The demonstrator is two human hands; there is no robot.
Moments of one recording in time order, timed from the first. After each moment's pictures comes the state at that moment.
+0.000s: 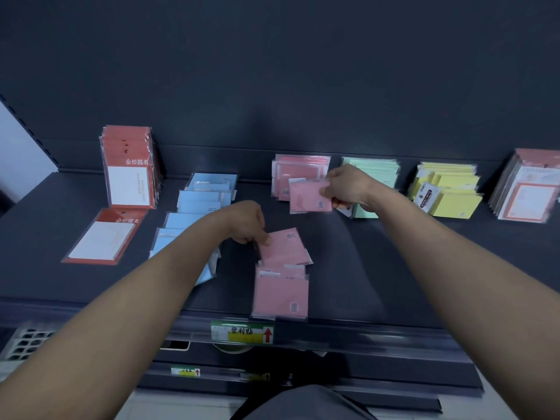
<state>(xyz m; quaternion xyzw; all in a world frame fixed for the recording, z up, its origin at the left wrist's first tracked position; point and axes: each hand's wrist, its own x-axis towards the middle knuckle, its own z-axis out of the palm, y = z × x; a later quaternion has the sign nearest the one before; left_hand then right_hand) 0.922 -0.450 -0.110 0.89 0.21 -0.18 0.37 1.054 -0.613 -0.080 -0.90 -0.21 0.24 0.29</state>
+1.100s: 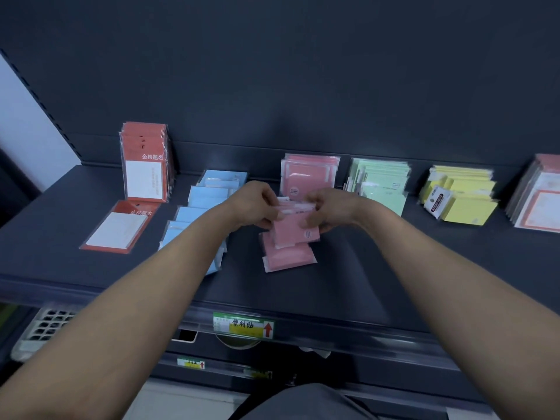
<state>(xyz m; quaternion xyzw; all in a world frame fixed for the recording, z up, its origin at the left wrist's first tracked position) 0.923 -0.456 -0.104 0.82 0.23 -0.02 0.52 1.035 -0.606 -0.107 -0.78 -0.29 0.42 0.36</state>
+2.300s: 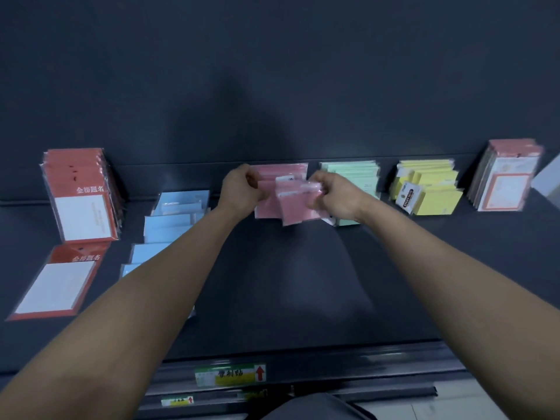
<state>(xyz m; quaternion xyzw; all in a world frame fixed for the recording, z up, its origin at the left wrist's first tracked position) 1.018 -0.440 -0.129 0.85 0.20 0.15 0.47 1.076 -0.628 -0.100 -0.87 -0.25 0.20 0.38</state>
